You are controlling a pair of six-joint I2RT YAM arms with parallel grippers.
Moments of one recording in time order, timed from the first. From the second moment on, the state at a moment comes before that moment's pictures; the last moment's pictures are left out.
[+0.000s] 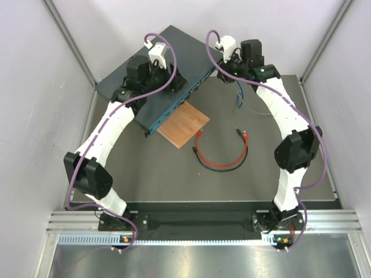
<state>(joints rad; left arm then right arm) -0.36 1.63 1.65 -0.26 0.35 -0.24 0.33 1.96 2.10 -0.61 -0.30 -0.34</state>
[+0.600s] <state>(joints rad) -0.42 1.57 1.65 -0.42 0.45 0.05 0.15 1.43 1.60 -0.63 -0.51 -0.34</state>
